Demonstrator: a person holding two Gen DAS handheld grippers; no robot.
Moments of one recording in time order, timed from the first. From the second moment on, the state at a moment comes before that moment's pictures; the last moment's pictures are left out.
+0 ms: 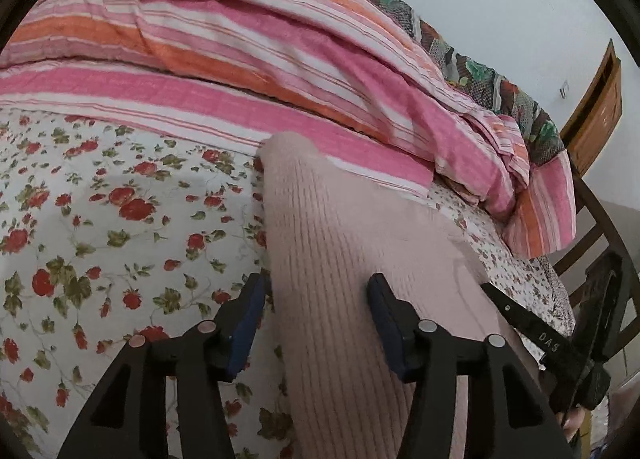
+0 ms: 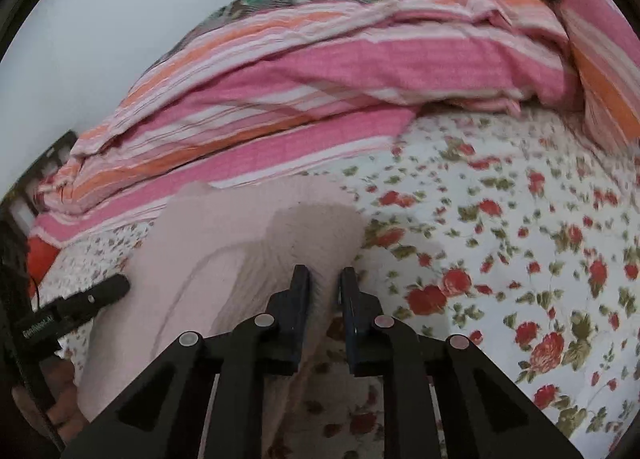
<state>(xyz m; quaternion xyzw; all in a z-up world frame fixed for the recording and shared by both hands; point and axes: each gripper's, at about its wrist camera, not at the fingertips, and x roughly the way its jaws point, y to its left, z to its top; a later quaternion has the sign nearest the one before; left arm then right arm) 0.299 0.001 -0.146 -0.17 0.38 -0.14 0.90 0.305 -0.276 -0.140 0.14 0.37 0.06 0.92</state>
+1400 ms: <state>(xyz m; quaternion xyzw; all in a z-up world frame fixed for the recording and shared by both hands) 0.178 -0.016 -0.123 -0.08 0.39 -0.12 0.91 0.181 -0.270 -0.092 0.05 0.38 0.00 0.92</state>
